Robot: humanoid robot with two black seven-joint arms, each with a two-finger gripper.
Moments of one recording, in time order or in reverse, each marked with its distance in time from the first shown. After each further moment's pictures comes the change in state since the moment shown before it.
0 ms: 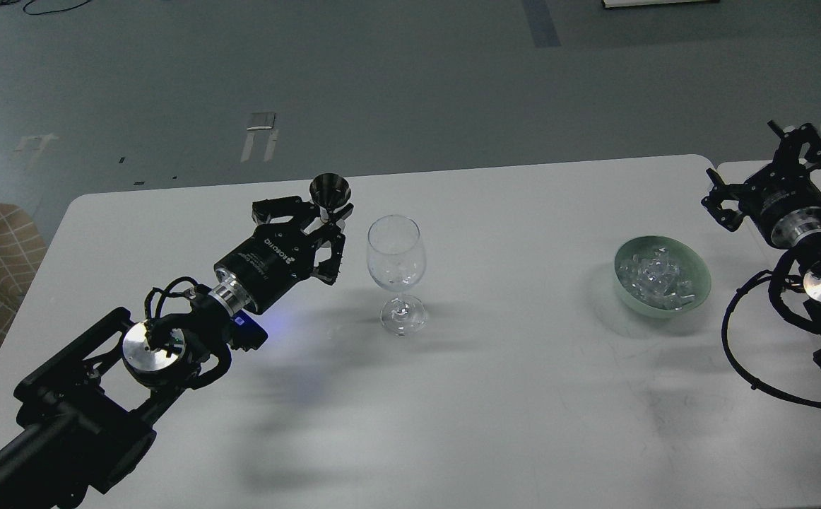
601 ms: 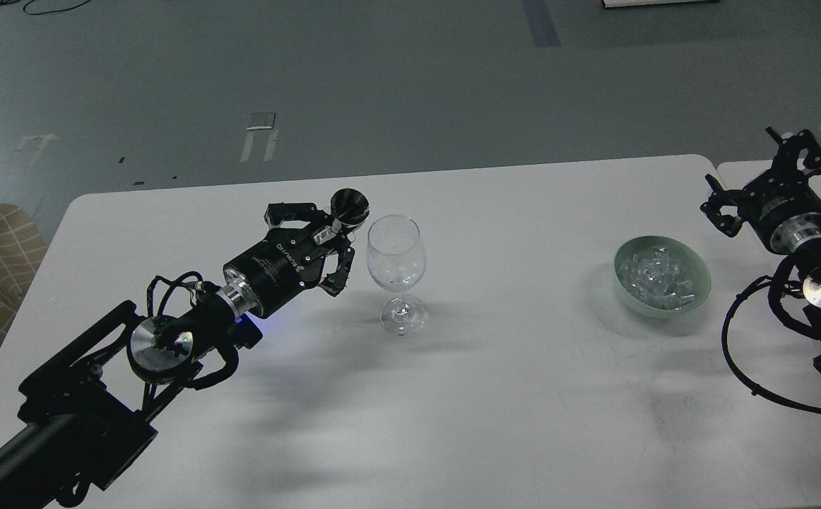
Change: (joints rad) left arm -0.009 -0.006 -0.007 -0.021 0.166 0.068 0.044; right arm -0.014 0.000 0.000 0.009 0.000 0.002 0.000
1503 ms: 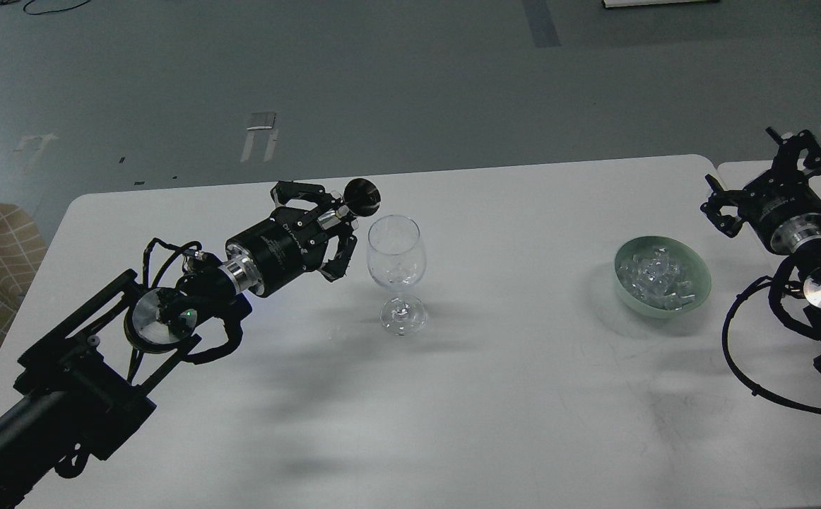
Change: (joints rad) left arm -0.079 0.009 0.001 -0.004 0.156 0.062 0.053; right arm 0.001 0.000 0.000 -0.004 0.000 0.008 0.000
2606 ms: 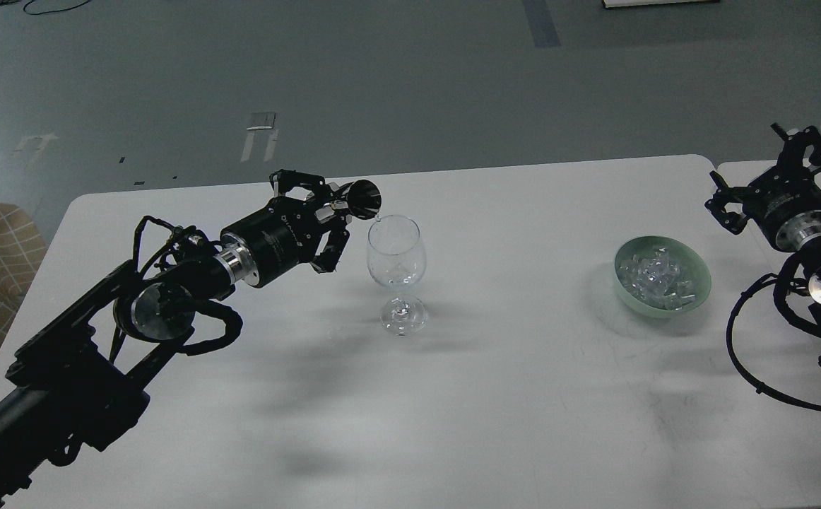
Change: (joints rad) left arm -0.032 0.014 -0.011 -0.008 0.227 -0.013 0.006; right arm 0.002 -0.011 0.001 0.003 0.000 0.000 0.000
